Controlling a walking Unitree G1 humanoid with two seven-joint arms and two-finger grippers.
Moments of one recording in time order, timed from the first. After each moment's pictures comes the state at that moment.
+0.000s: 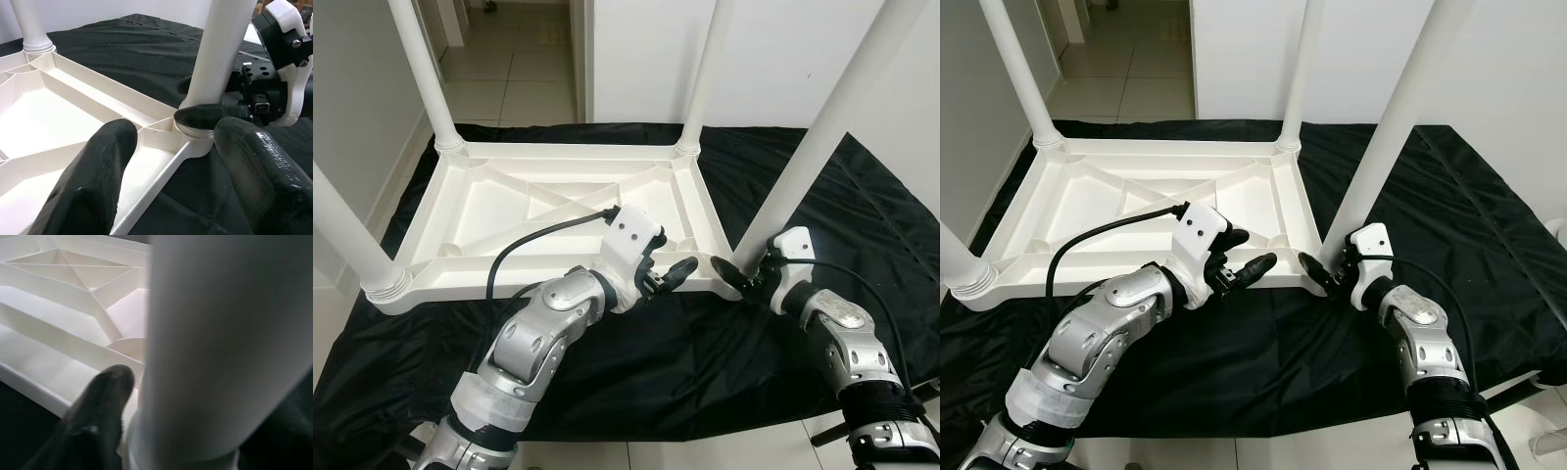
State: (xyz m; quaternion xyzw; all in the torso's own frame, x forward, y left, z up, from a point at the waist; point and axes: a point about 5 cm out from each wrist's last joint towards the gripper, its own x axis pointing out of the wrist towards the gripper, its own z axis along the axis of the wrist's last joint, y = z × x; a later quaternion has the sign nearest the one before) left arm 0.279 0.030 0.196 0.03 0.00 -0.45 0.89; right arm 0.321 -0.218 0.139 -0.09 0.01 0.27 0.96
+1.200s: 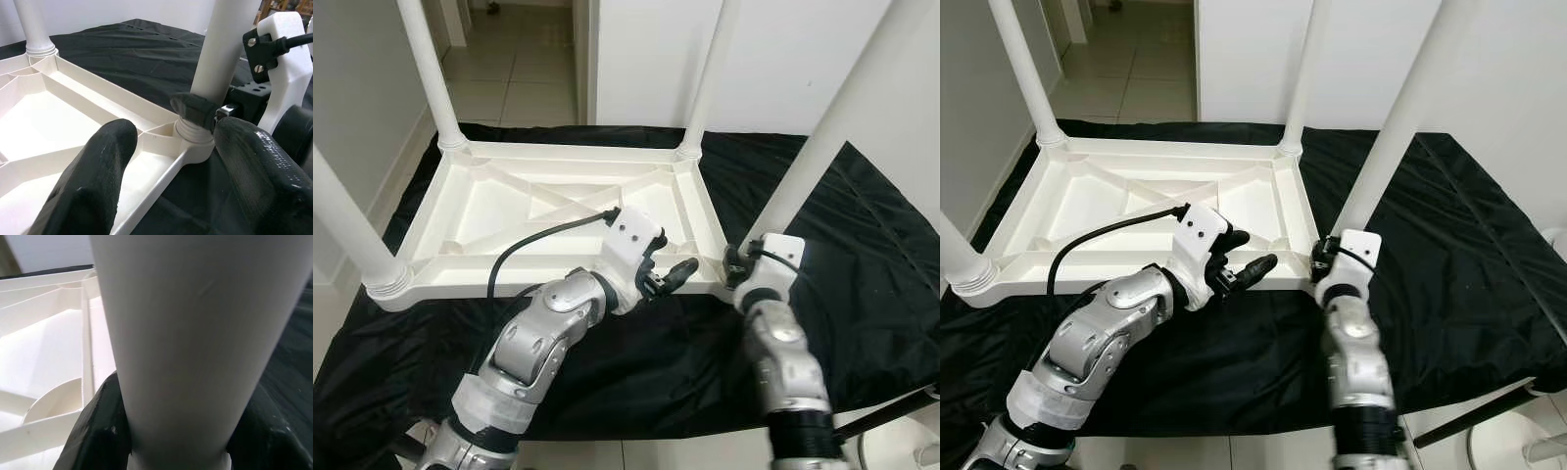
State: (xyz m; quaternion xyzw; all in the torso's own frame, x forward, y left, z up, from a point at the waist) left arm 0.278 0.029 0.195 0.02 0.00 -0.45 0.89; right arm 0.305 -0.154 0.135 0.07 0.01 -0.12 0.99
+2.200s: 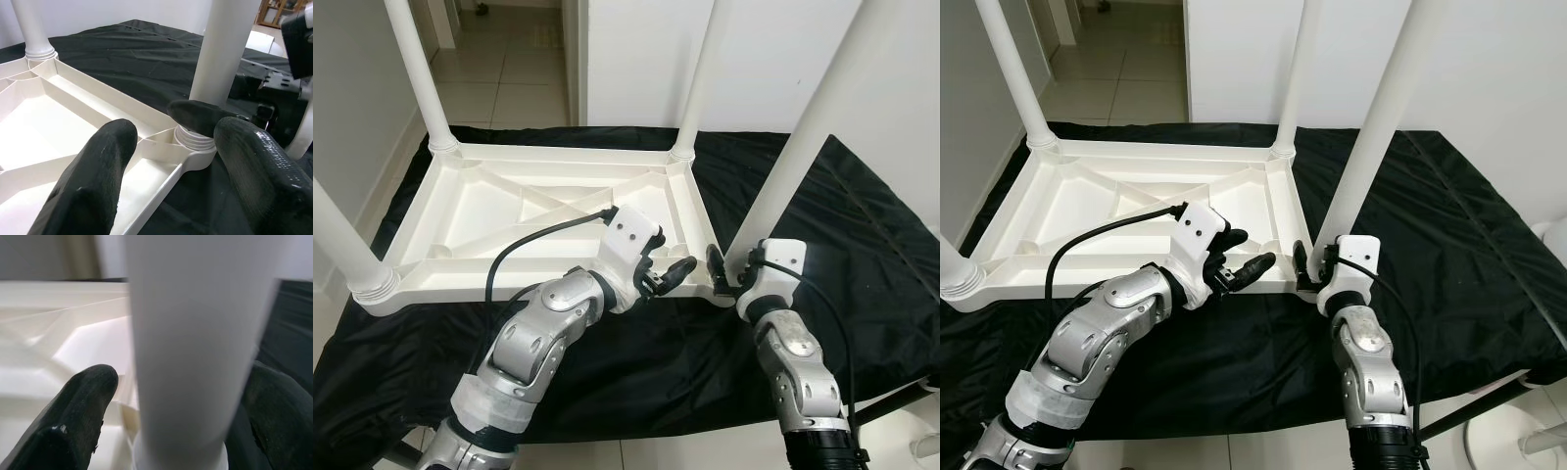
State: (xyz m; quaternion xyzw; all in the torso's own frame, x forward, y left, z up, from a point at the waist) left arm 0.280 0.032 0.195 0.02 0.00 -0.45 0.89; right arm 0.293 -0.180 0.148 0.00 -0.03 0.07 1.00
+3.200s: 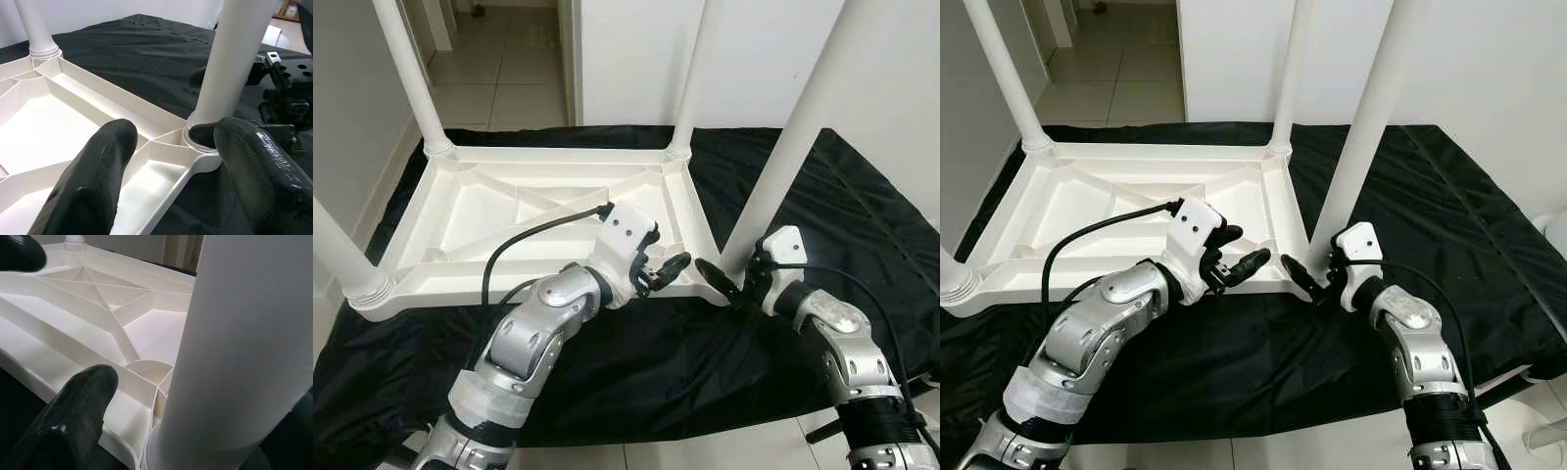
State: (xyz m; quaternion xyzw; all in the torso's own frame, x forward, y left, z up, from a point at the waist) left arm 0.284 0.035 0.196 0.03 0.00 -0.44 0.90; right arm 0.302 -0.191 0.153 -0.11 -0.03 0.31 0.94
